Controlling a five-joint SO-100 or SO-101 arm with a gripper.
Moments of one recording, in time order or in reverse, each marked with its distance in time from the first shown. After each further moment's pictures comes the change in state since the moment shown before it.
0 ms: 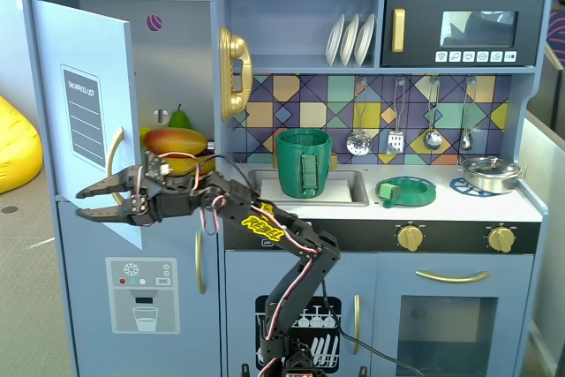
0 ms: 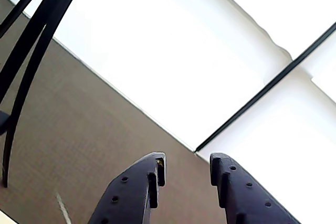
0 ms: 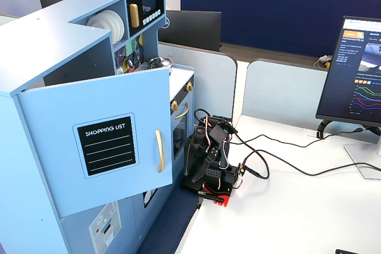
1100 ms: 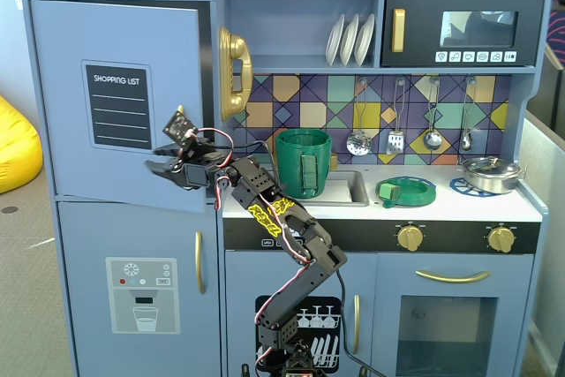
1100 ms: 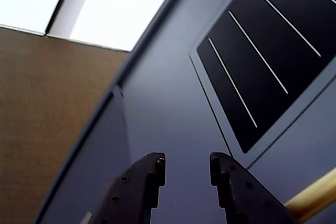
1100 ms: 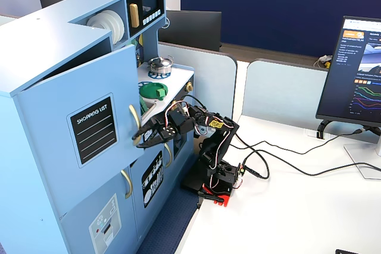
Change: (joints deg) arm 38.5 5.9 2.7 3.1 10.6
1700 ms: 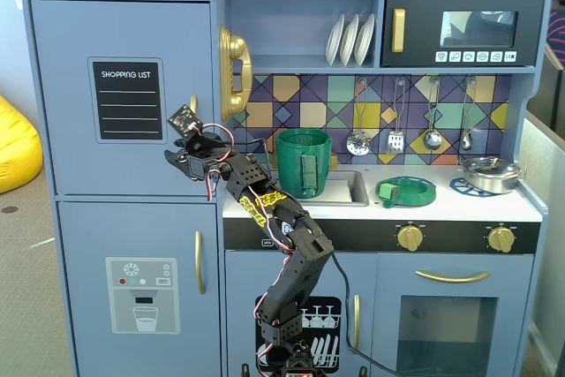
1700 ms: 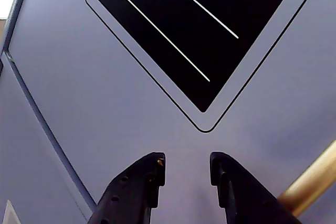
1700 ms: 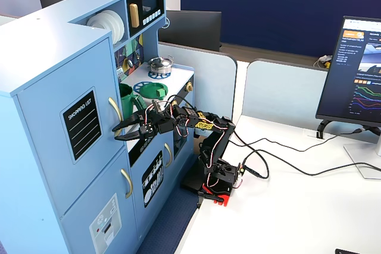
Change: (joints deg) arm 15.1 -10.5 -1.9 -8.5 2.5
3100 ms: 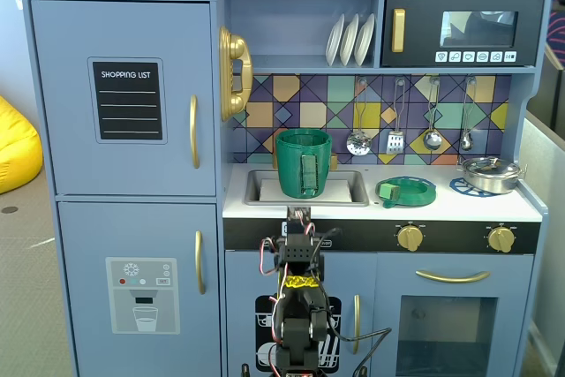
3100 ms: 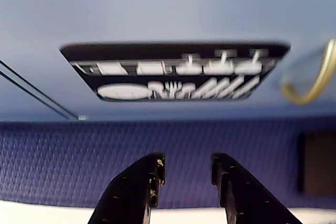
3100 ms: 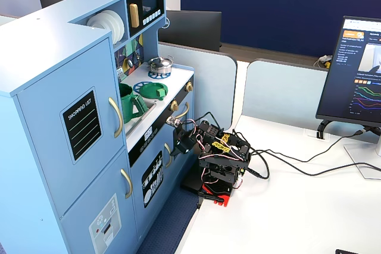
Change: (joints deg) arm 42.3 58.0 69.6 37.0 28.9
